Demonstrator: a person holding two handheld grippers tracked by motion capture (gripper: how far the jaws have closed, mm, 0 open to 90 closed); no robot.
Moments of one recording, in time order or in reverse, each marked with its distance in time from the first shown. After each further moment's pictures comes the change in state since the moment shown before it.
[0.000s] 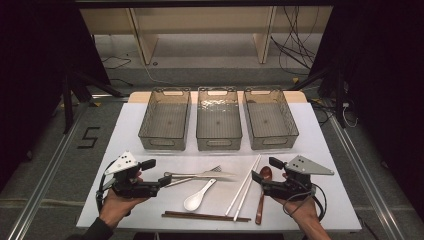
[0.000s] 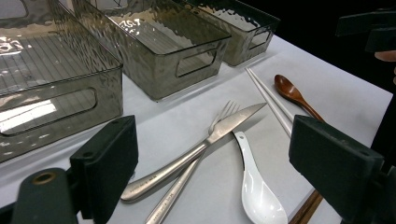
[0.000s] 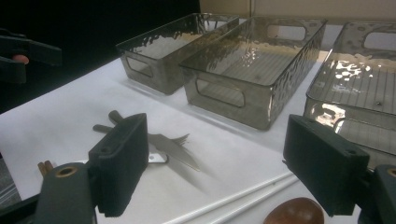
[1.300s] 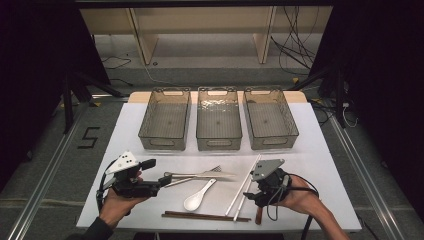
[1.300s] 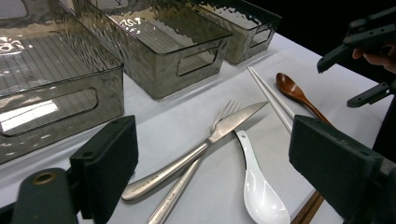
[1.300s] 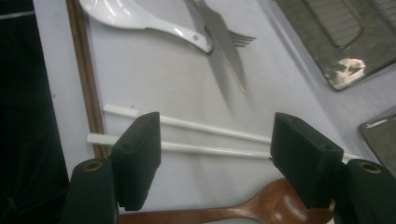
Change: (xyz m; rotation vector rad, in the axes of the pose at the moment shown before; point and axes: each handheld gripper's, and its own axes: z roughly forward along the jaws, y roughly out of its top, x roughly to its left) left arm 0.000 0.001 0.001 0.010 0.004 0.006; right arm 0.015 0.010 0.041 0.523 0.211 -0.544
